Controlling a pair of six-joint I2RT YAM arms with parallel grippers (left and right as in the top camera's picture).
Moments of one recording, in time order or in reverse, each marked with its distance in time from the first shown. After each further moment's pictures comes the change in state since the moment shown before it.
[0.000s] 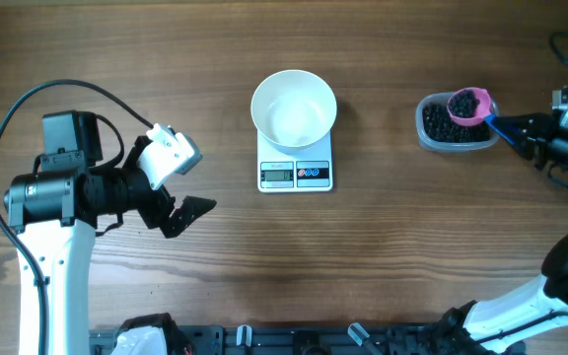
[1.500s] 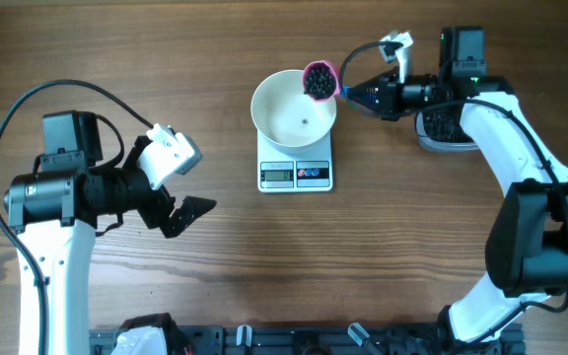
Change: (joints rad) left arm 0.000 0.000 0.000 0.000 0.000 0.000; right arm 0.702 0.000 -0.002 0.580 0.154 -0.152
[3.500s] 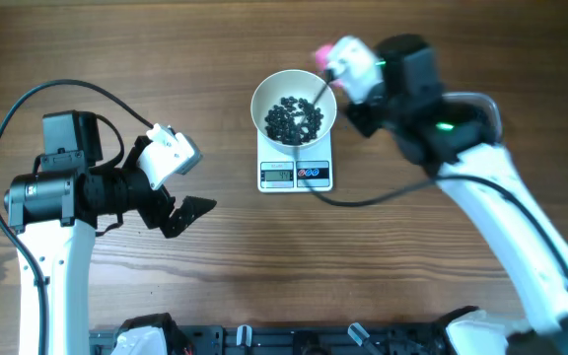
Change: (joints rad) left arm 0.000 0.000 0.000 0.000 0.000 0.000; right arm 0.325 -0.417 0.020 -0.190 1.027 -0.167
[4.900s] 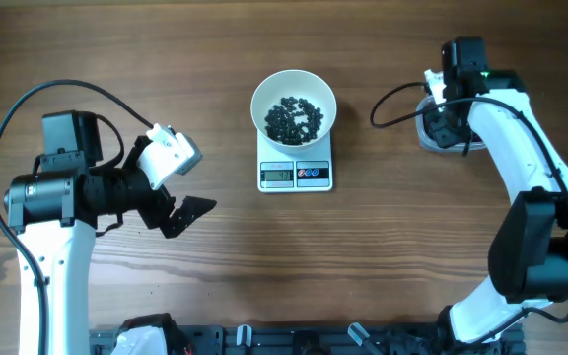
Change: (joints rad) left arm 0.000 -0.001 0.000 0.000 0.000 0.000; right arm -0.344 0.389 0.023 -0.270 0.273 0.084
